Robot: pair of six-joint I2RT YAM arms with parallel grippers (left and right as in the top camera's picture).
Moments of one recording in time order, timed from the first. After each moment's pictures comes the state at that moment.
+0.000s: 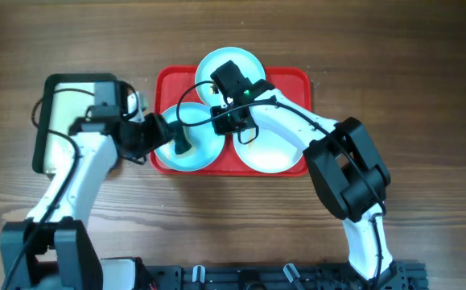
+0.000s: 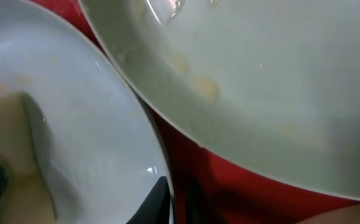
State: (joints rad) left arm 0.00 1.52 0.95 -0.66 0.35 -0.43; right arm 0.63 2.19 1.57 -0.62 -0.19 0.40
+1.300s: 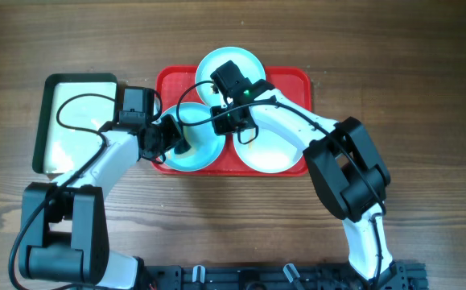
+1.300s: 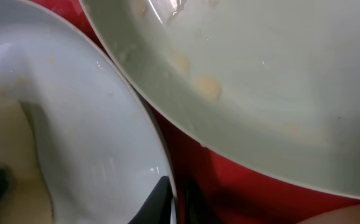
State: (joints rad) left arm -0.11 1.66 0.86 -0.39 0.26 -0.60; right arm 0.63 2.19 1.57 -0.62 -0.19 0.41
